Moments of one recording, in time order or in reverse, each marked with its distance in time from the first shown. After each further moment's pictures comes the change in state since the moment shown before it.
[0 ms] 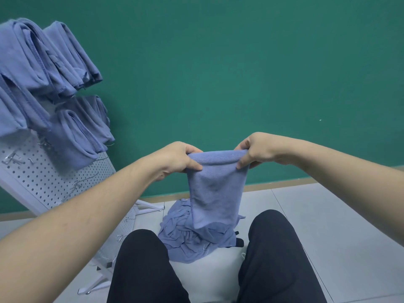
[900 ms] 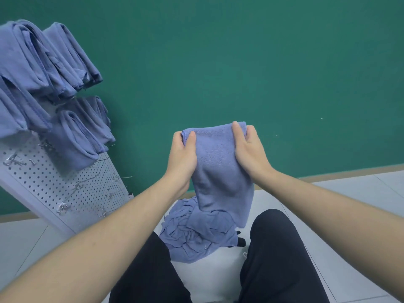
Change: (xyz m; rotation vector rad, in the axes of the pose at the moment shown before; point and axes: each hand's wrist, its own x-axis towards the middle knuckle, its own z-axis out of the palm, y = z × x) left_hand 0.003 -0.001 0.048 -0.545 0.581 0.207; right_hand 0.013 -0.006 0.060 0.516 0.672 -0.181
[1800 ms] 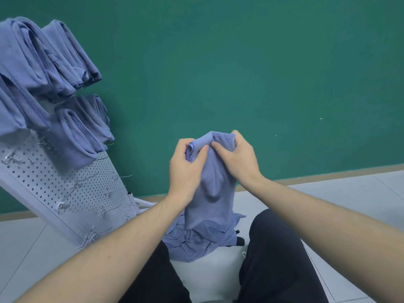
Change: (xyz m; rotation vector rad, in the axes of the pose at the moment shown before) left_hand -0.029 -0.014 0.001 0.090 0.072 0.275; right_hand -0.006 0.015 0.021 -0.128 -0.024 -0.031
